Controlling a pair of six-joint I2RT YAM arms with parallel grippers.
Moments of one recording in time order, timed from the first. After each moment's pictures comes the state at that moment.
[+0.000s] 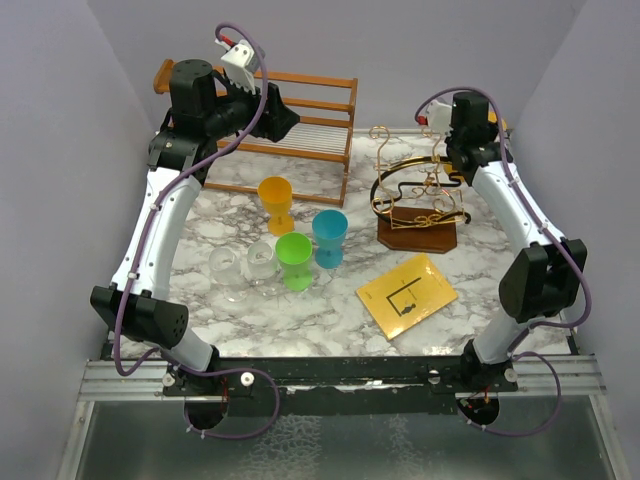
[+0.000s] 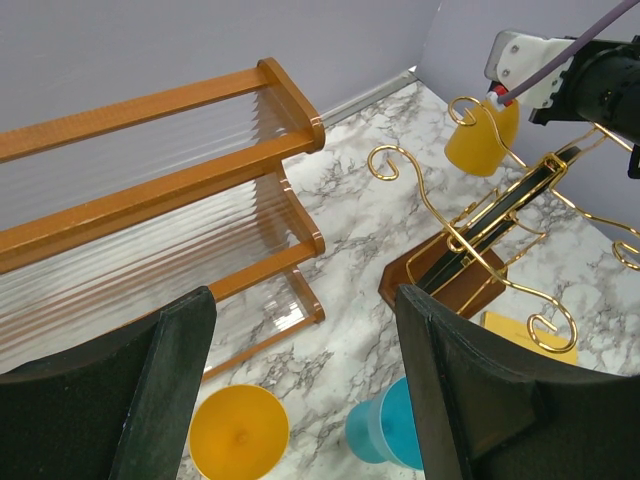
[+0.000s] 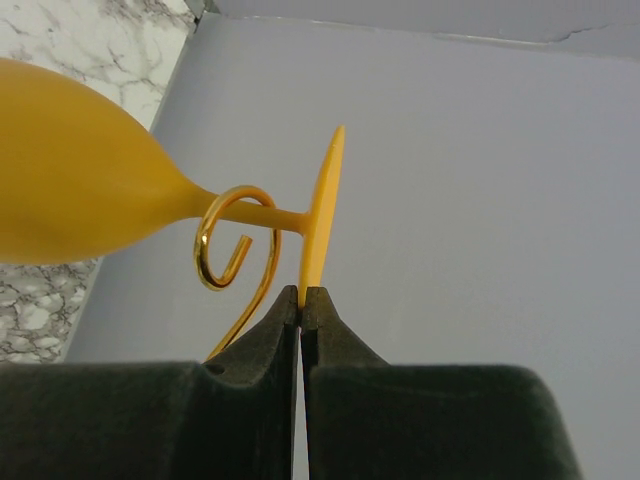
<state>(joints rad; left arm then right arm) -0.23 1.56 1.87 -0.49 0.52 -0.08 0.18 1.70 1.60 -0.35 0.66 -1.23</state>
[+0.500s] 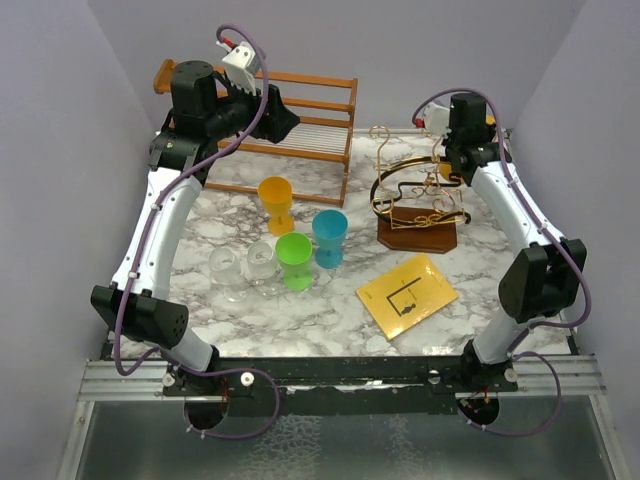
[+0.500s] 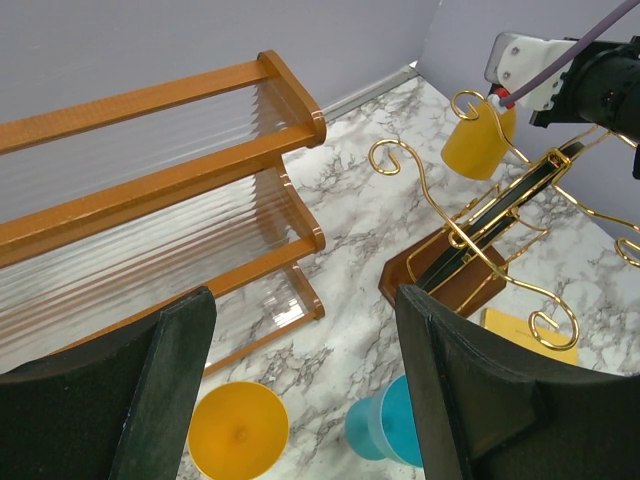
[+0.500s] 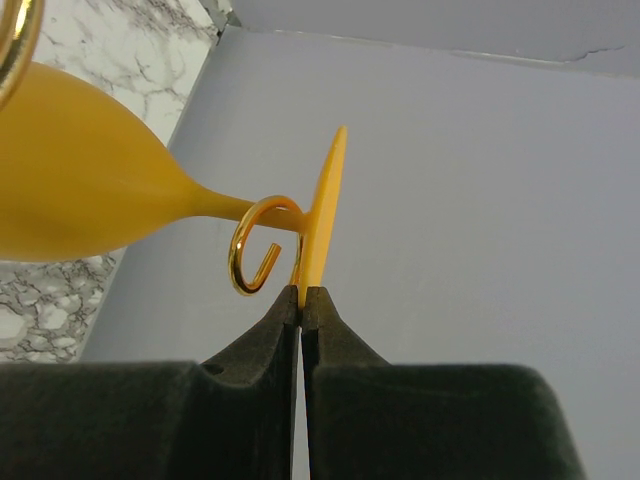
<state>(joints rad) -0.23 1.56 1.86 -0.49 0.52 -0.08 0.19 1.70 1.60 -0.38 0.62 -1.21</state>
